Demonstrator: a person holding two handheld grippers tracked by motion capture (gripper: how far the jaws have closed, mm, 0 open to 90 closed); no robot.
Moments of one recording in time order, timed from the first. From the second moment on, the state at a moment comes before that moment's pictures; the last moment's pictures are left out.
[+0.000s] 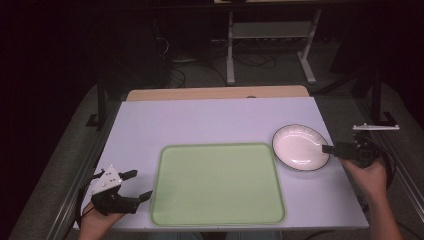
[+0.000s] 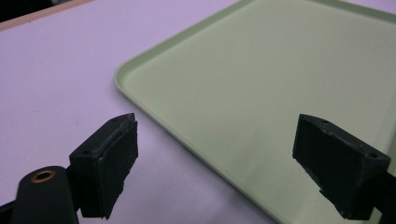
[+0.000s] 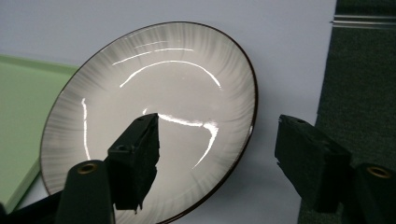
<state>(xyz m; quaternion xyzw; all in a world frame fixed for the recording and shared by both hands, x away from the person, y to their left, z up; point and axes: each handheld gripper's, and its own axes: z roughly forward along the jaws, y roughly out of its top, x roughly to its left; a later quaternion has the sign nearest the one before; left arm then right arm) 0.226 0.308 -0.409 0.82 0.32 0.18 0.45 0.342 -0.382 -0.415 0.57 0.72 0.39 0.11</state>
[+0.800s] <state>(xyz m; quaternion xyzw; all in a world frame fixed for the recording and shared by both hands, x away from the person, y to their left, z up) 0.227 0.307 -0.410 0.82 0.32 0.18 0.44 0.361 -0.393 -0.439 0.65 0.67 0.36 0.00</state>
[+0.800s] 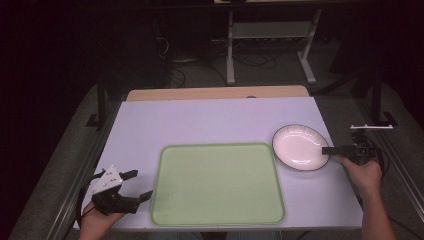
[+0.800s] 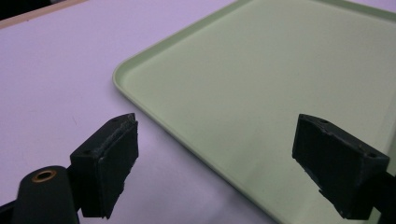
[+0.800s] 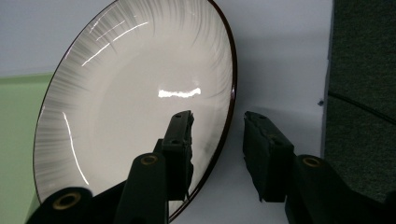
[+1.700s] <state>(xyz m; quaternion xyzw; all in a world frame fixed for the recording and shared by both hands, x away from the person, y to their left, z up) 0.226 0.309 -0.409 0.82 0.32 0.18 0.44 0.363 -0.391 -0.454 0.71 0.58 0.40 -0.04</state>
